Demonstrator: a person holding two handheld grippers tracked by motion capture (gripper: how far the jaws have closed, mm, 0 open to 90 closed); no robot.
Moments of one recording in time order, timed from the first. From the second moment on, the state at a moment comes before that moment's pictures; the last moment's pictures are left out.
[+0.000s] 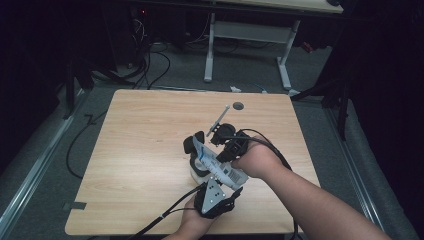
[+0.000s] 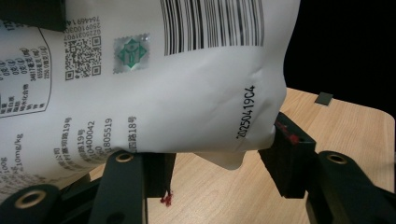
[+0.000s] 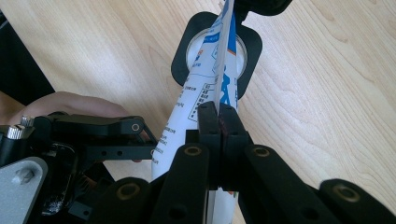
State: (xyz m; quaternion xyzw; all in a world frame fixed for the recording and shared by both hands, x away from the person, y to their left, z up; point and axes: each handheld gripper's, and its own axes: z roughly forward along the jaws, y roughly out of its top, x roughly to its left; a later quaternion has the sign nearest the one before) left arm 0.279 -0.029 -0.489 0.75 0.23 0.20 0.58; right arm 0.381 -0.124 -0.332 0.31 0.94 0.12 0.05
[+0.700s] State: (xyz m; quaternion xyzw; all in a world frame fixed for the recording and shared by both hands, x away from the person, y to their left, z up) left arm 0.280 -0.029 -0.488 0.75 0.23 0.20 0.59; right arm 0.382 -0.123 -0.333 0.30 0.94 0.13 0.05
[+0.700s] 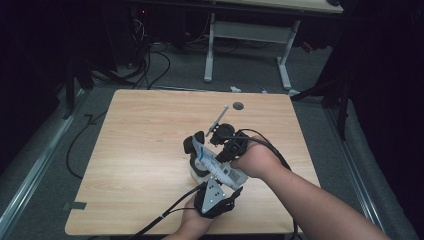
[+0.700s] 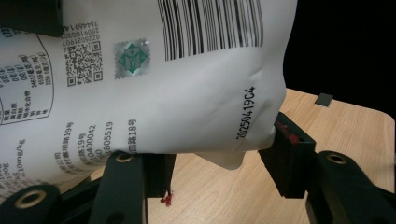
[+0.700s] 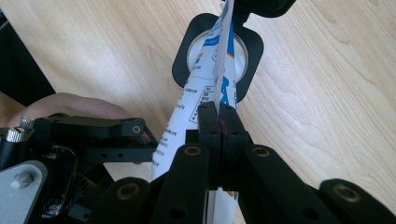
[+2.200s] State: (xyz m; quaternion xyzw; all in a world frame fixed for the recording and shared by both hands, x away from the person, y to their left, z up) left arm 0.280 -0.031 -0.485 0.75 0.23 0.20 0.59; right arm 0.381 -0.125 -0.330 0.31 0.94 0.13 0.05
